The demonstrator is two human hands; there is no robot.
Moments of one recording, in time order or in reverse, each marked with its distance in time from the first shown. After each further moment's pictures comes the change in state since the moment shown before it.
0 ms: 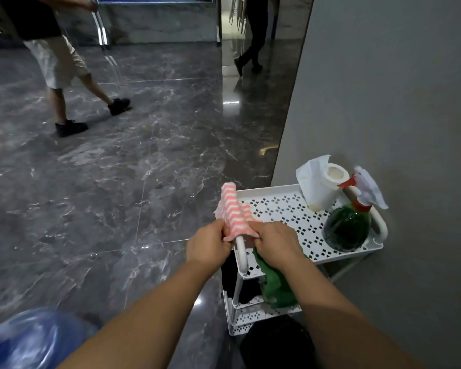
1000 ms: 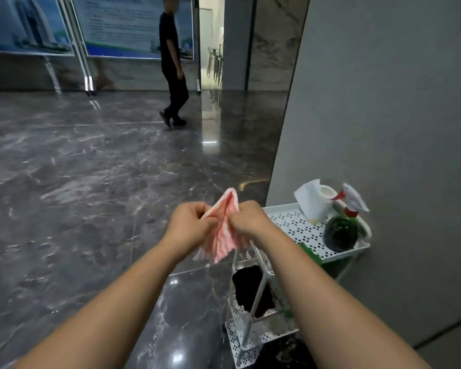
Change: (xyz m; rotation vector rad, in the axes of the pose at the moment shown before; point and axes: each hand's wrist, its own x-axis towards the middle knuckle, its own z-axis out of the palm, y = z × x) left_hand -0.054 -0.020 -0.175 -0.543 0.039 0.081; right_hand -0.017 -0.173 -0.082 0.676 0.032 0.365
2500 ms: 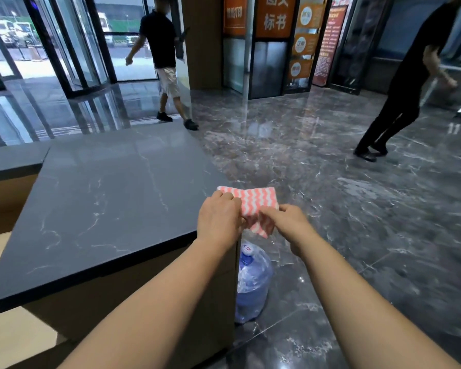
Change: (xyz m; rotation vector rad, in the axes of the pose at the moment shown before) left_hand -0.251 -0.115 -0.230 1.215 0.976 -0.629; right_hand -0.145 -0.159 0.304 0.062 -1.010 -0.586
